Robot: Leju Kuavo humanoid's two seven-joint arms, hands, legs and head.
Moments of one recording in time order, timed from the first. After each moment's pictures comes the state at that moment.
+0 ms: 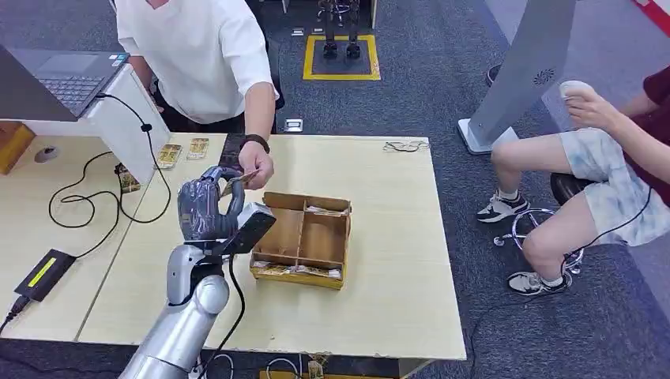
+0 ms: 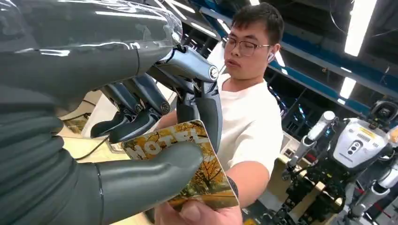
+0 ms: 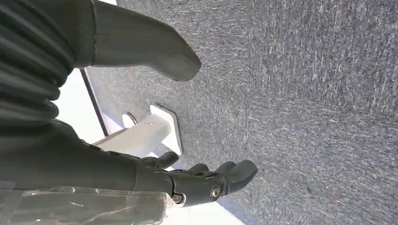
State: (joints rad) left arm -0.39 -0.12 -0.26 -1.18 -0.91 0.60 -0.03; right arm 0.00 0.10 -1.17 -0.26 1.57 -0.56 -0.02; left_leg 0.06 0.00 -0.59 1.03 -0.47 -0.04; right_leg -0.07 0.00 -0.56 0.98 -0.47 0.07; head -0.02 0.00
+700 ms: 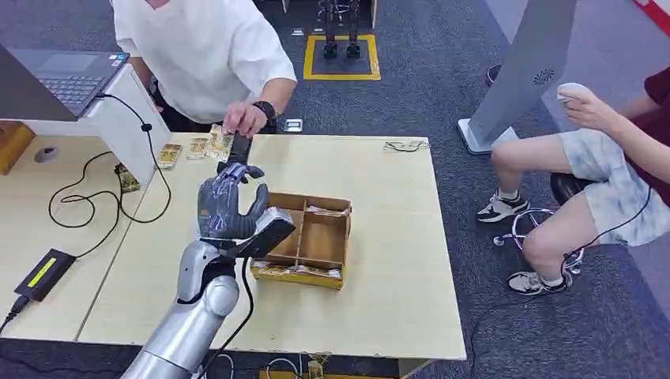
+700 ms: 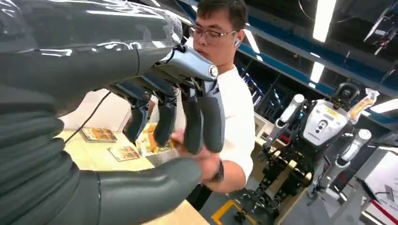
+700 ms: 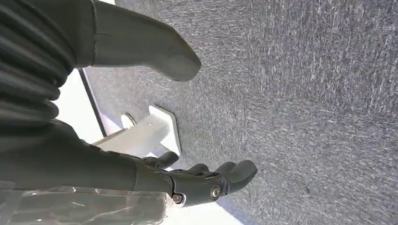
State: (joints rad) left arm -0.40 -0.11 -0.37 -1.21 -0.91 0.53 -0.02; right arm 0.00 0.10 -1.18 -0.26 1.57 -0.55 -0.03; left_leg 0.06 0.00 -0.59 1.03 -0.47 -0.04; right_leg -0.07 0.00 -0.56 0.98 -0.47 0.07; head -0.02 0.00
